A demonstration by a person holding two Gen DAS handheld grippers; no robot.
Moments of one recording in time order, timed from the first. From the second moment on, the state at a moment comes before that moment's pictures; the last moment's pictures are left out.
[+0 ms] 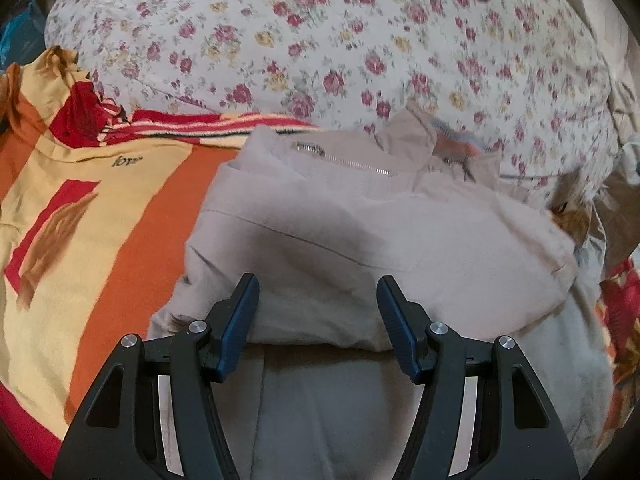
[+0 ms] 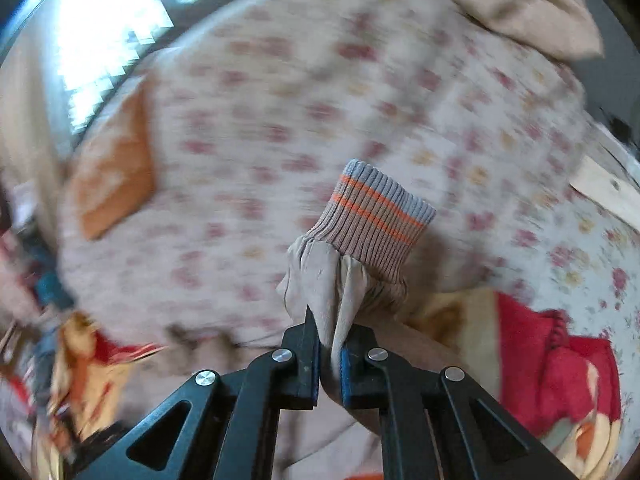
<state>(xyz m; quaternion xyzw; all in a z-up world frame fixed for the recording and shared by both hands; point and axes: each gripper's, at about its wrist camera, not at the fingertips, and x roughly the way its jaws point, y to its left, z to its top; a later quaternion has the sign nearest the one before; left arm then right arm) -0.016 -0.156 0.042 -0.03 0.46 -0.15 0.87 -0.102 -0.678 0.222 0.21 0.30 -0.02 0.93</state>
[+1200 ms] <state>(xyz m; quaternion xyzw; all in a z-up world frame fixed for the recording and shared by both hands) -0.002 -0.102 0.082 -0.18 0.43 -0.16 0.87 -0.073 -0.430 0.127 0.09 0.43 0.15 0.89</state>
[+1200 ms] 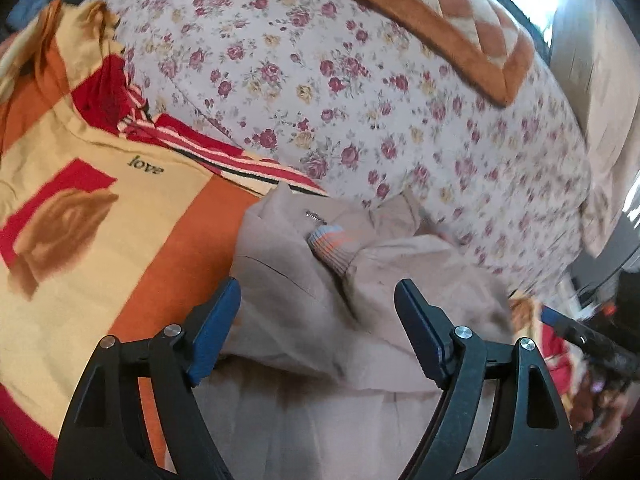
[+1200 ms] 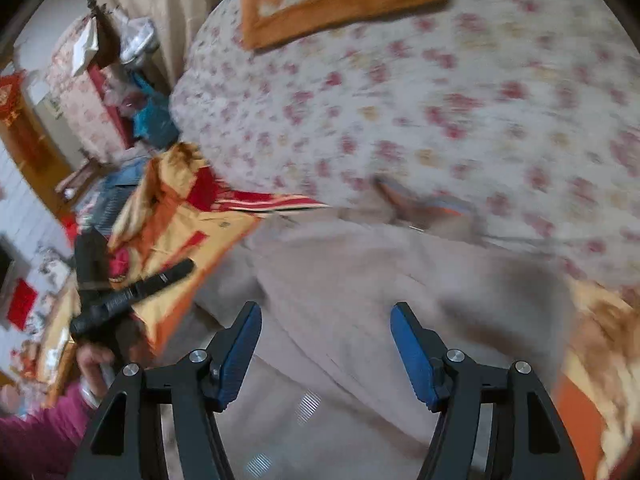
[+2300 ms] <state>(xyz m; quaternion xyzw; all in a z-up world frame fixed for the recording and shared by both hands) 0.016 -0.137 0.129 -0.13 0.42 -0.12 0.89 -0.161 -0.503 0.082 0.05 0.42 0.04 0.91</state>
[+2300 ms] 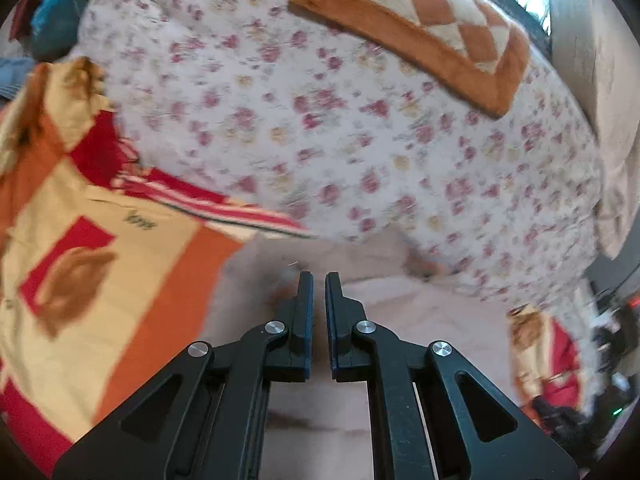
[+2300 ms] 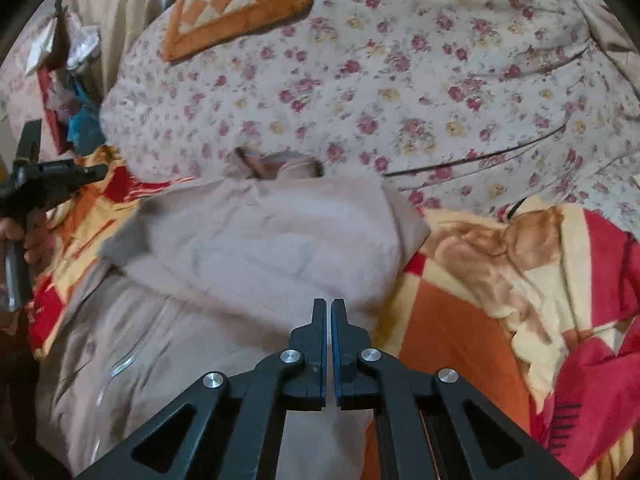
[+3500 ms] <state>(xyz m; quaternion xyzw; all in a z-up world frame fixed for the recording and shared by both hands) 0.045 -0.119 0.046 -0.23 0.52 -0.09 0.82 -0.158 -0.497 0.056 0.09 0.46 0.07 0.88</state>
